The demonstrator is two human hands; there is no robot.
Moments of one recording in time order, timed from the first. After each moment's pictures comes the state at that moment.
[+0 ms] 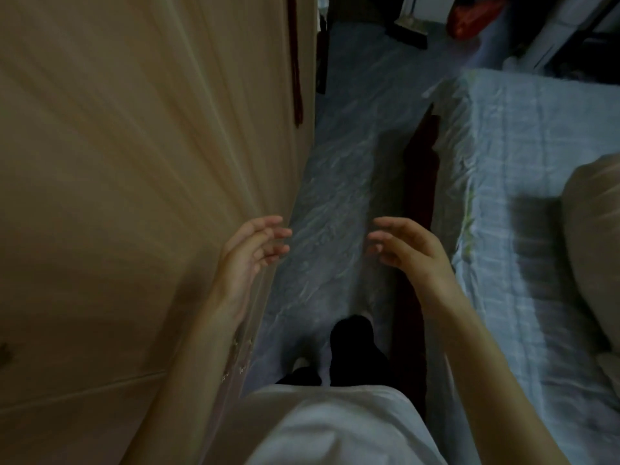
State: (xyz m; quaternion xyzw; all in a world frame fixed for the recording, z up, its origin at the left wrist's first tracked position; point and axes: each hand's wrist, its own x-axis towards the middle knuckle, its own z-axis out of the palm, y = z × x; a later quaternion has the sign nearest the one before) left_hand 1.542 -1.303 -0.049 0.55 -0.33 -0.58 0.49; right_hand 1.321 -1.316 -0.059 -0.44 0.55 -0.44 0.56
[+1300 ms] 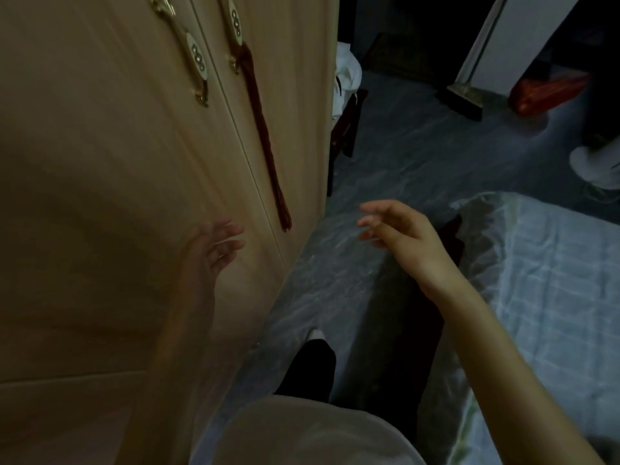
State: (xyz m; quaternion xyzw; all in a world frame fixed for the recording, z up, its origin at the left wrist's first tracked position) left_hand 1.479 -1.724 -0.048 0.64 -0.23 -0.42 0.60; right_hand 1.237 -1.814 -0.029 -0.61 0.46 -0.31 0.57
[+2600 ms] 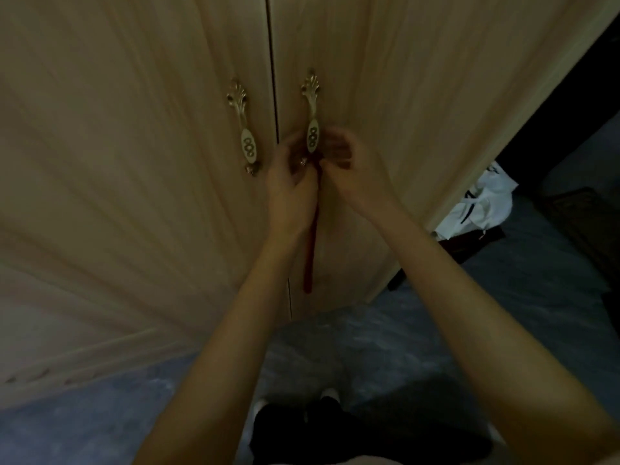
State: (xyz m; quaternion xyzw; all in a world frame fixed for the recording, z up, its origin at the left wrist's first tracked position) left_hand 1.443 -1.968 0.018 0.66 -0.17 0.04 0.73; right_hand 1.413 -2.055 0.045 -0.81 0.08 -0.21 0.54
